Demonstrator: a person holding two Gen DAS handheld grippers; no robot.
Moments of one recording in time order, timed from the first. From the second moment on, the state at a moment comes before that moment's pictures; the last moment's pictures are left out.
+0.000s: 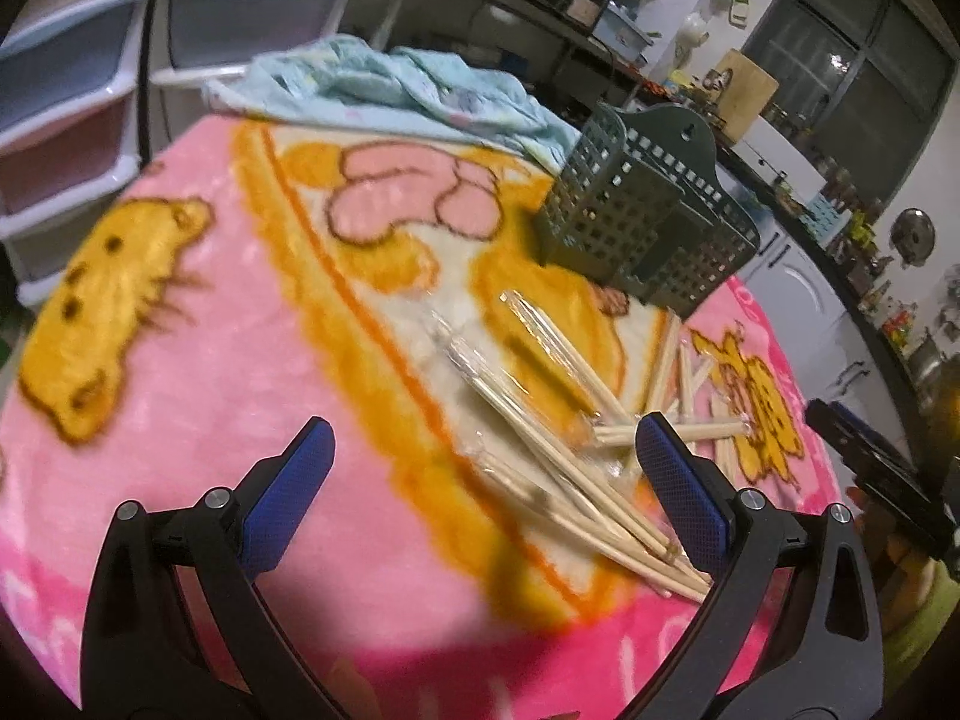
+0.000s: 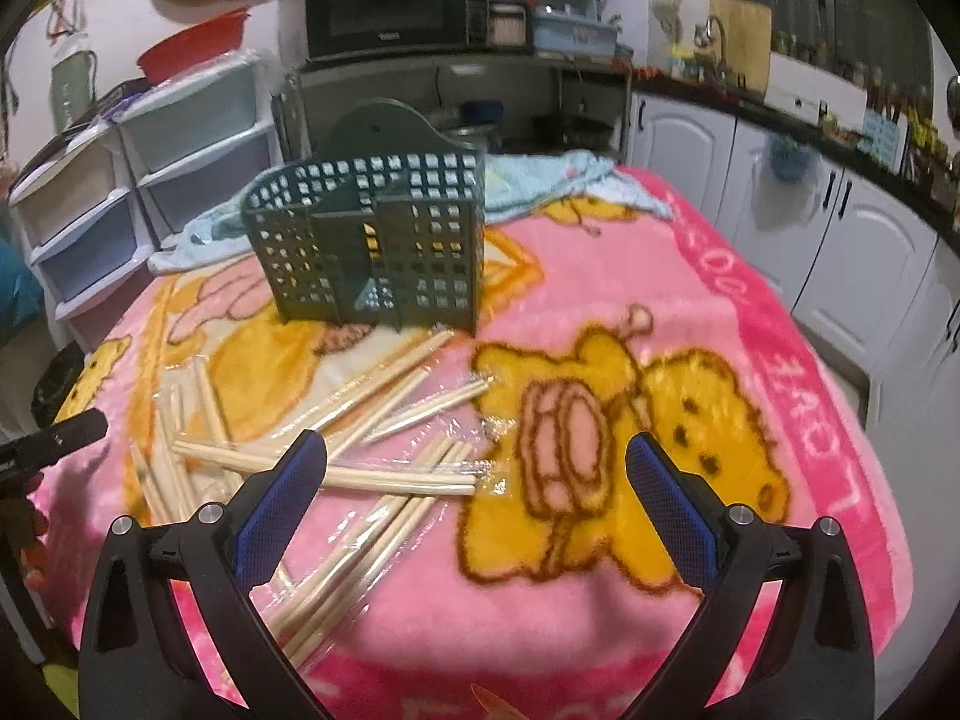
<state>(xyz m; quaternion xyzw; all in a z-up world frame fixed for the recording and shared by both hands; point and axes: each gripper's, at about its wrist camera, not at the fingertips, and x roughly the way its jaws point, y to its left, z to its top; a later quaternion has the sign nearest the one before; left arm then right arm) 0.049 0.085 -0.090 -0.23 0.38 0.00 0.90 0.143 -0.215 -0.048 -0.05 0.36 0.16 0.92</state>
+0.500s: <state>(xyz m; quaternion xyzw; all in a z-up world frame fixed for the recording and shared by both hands) 0.069 0.088 -0.111 -0.26 0.41 -0.02 0.87 0.177 -0.223 -0.087 0.00 0.44 0.19 0.88</state>
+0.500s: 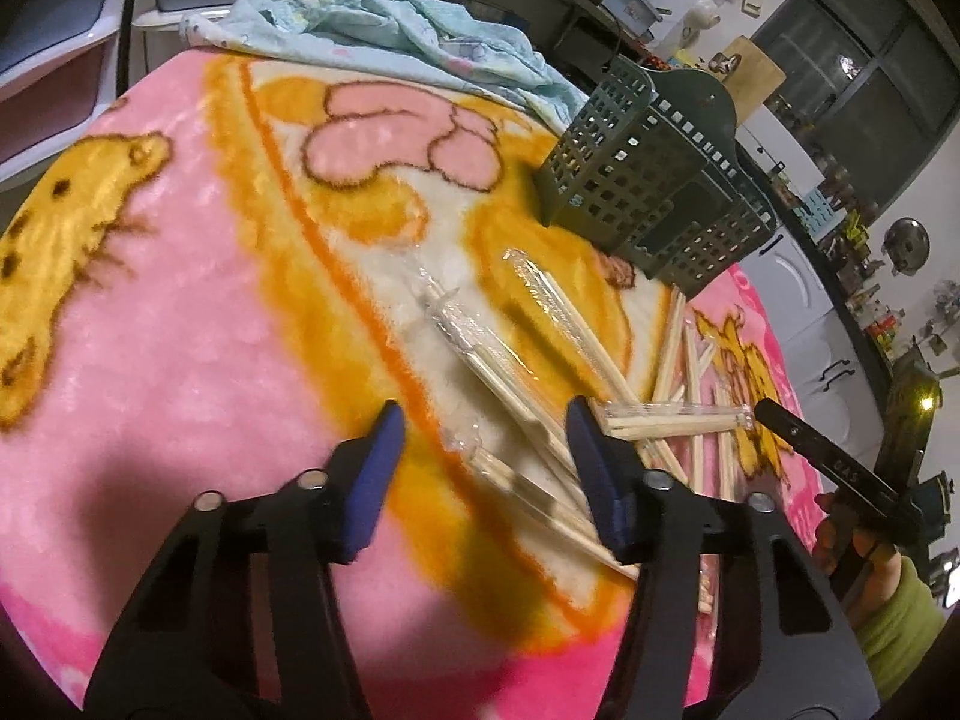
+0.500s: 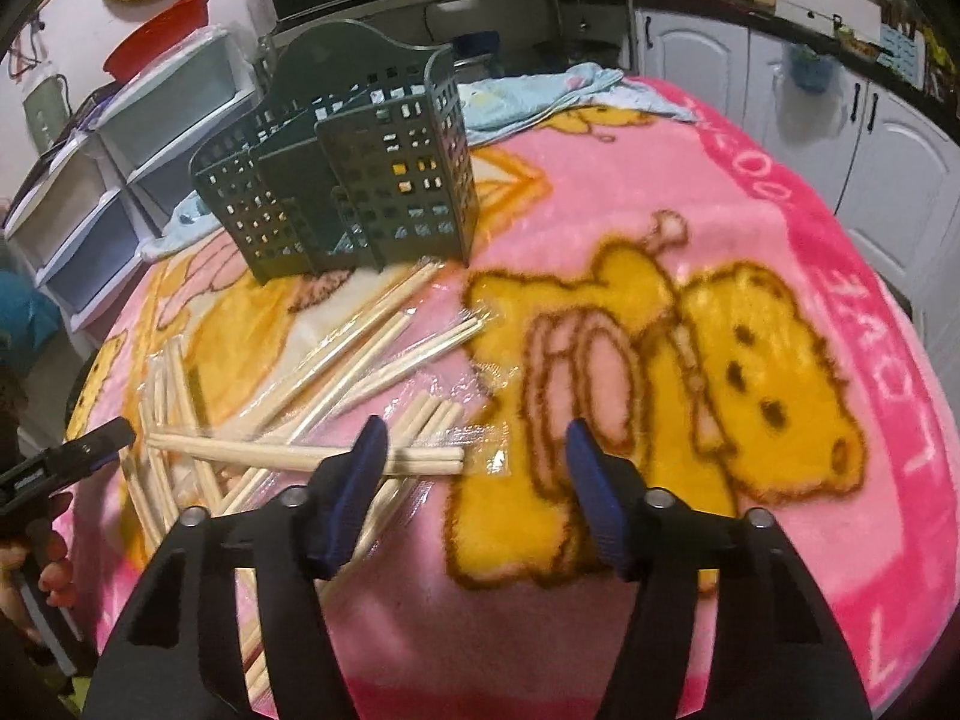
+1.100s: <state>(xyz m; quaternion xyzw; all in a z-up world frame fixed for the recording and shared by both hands) 0.065 0.097 -0.084 -0.23 0.38 -0.02 0.90 0.170 -0.222 -0.068 0.01 0.40 0.24 0.88</state>
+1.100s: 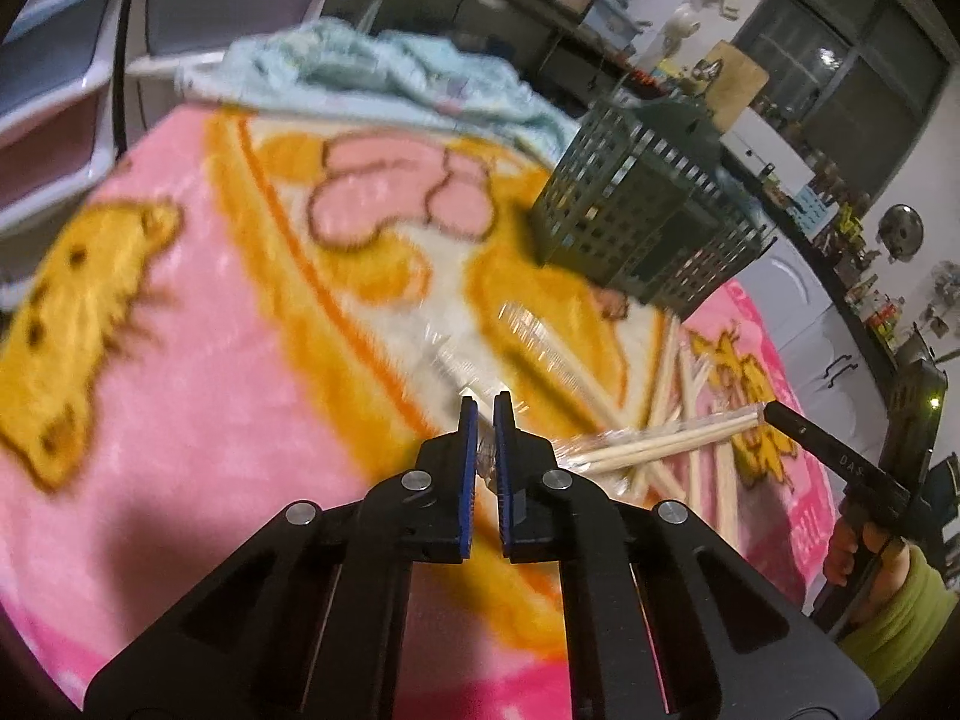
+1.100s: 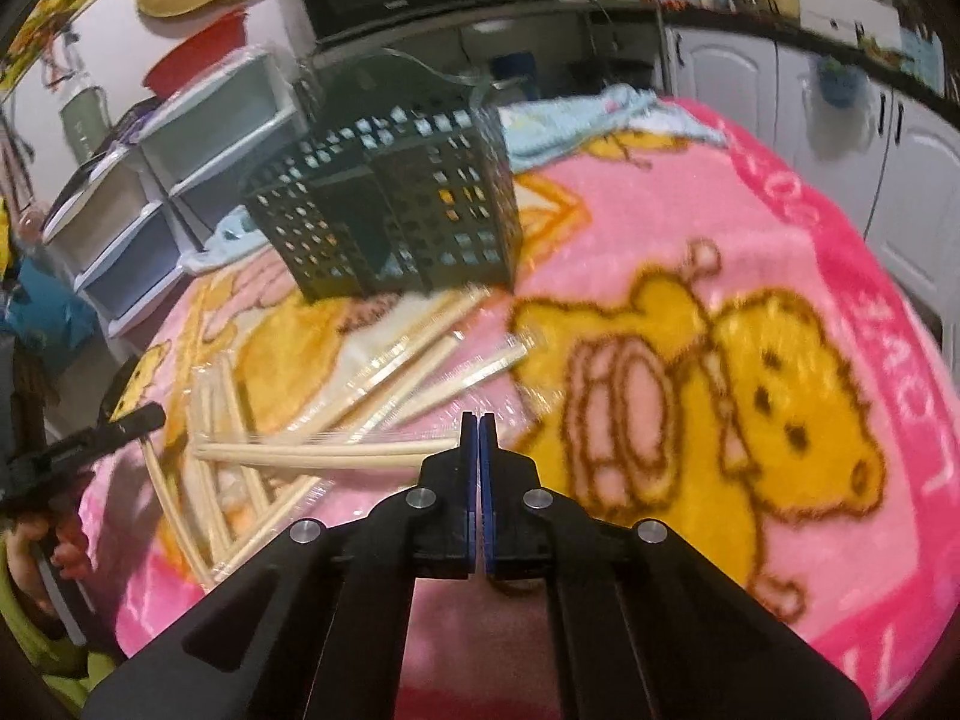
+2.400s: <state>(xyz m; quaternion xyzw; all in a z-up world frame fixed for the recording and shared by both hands) 0.115 0.027 0.109 -0.15 0.18 -0.16 0.96 0.126 -0.189 0.113 -0.06 0.17 0.31 0.93</state>
